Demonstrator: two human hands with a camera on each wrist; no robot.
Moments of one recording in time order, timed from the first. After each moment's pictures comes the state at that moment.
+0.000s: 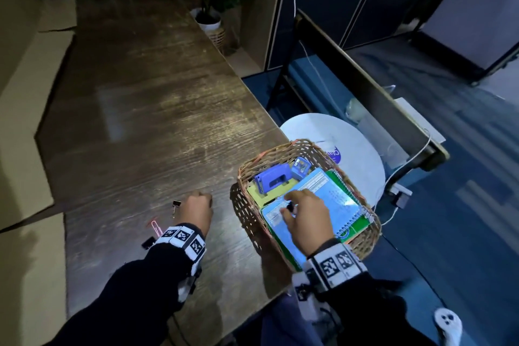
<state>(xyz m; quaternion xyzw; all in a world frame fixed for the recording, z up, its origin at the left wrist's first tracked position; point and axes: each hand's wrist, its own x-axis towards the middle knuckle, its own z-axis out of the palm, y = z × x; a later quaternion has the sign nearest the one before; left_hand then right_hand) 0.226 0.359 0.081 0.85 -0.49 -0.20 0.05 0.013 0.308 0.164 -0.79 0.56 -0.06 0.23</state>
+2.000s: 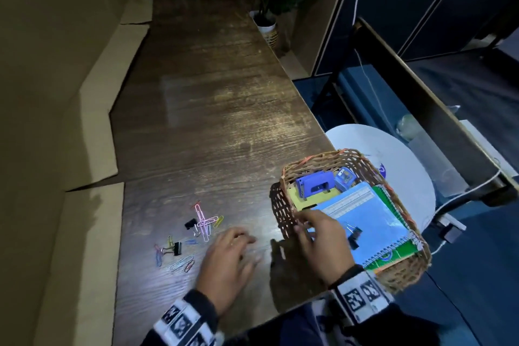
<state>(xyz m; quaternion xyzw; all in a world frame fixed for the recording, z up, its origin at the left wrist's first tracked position) 0.178 0.483 0.103 0.79 -0.51 -0.24 0.26 0.030 0.340 0.149 -0.84 0.44 -0.09 0.29</state>
